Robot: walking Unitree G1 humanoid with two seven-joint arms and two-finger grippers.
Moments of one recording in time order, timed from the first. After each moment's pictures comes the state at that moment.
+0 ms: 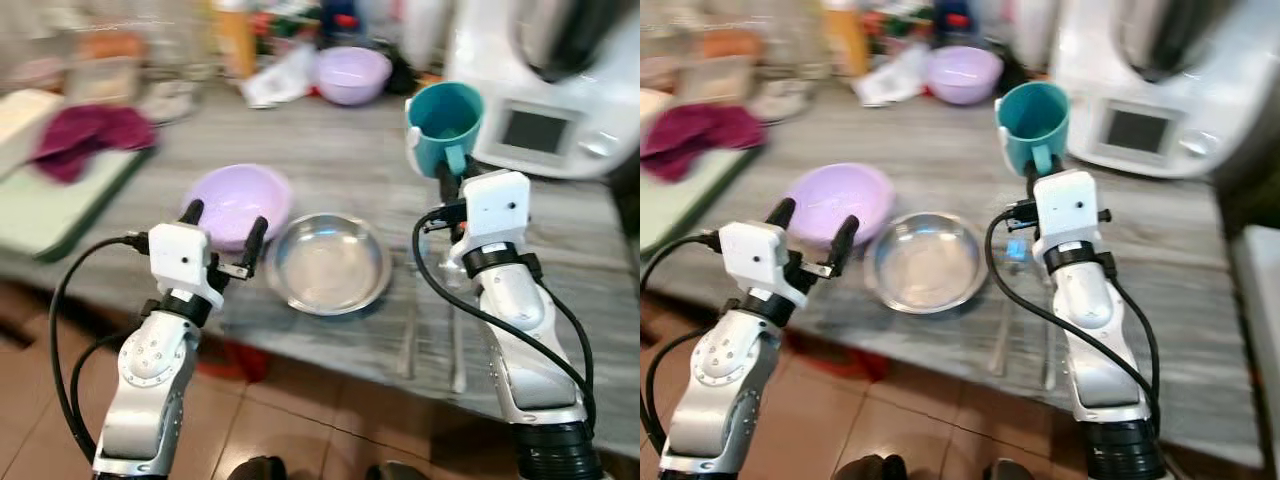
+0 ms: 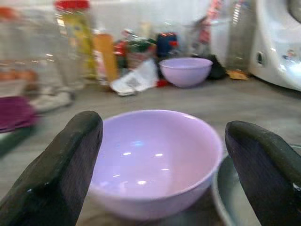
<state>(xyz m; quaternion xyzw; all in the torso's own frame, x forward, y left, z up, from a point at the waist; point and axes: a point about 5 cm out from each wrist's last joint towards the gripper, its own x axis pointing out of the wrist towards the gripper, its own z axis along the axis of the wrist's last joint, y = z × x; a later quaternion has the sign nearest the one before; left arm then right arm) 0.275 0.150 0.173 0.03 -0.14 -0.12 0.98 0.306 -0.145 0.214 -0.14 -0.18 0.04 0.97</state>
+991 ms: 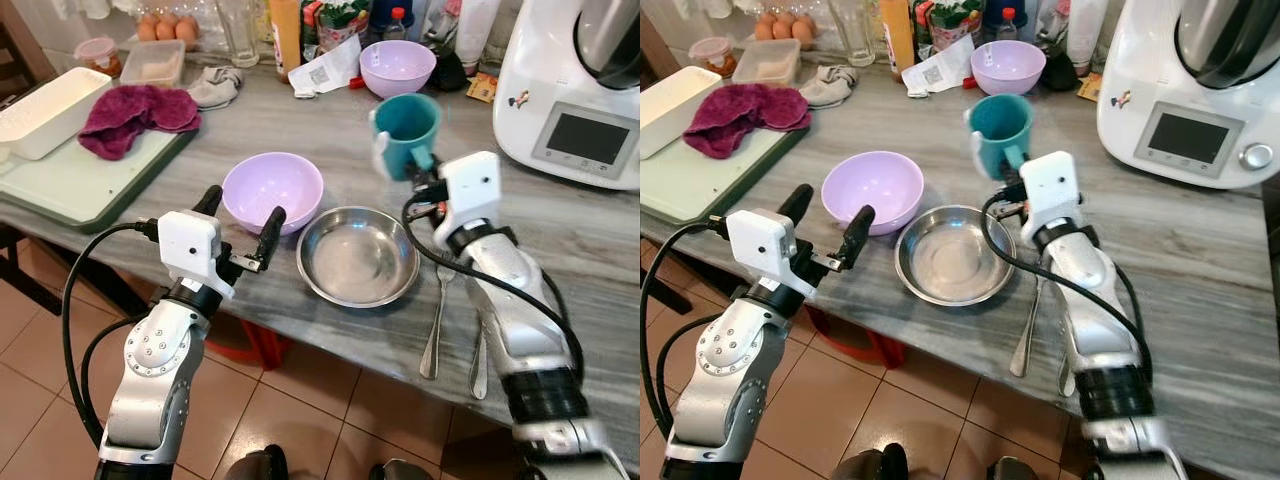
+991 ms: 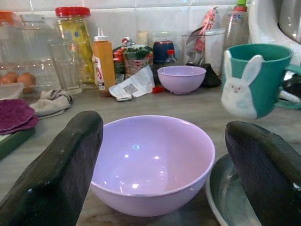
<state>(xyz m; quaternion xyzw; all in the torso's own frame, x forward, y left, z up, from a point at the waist) 0.278 0.139 0.183 0.01 -0.17 -0.18 0.97 0.349 -0.139 0.208 -0.11 -0.12 0.15 0.97</state>
